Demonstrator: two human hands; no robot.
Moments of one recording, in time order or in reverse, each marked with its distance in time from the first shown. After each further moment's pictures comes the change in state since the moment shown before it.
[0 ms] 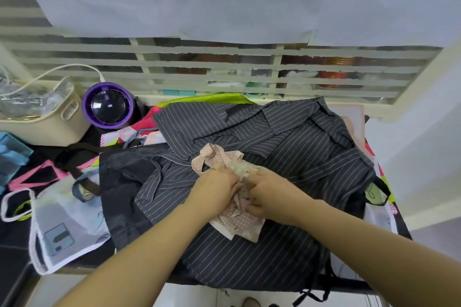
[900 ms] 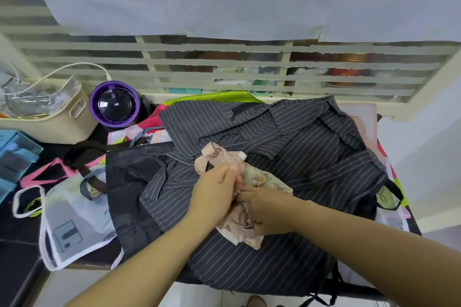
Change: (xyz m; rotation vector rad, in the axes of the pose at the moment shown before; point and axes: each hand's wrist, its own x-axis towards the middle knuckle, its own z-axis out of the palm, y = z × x) left_hand -0.028 0.030 -0.040 -0.740 0.252 -0.438; right_hand 0.019 -0.002 0.024 -0.051 -0.349 -0.135
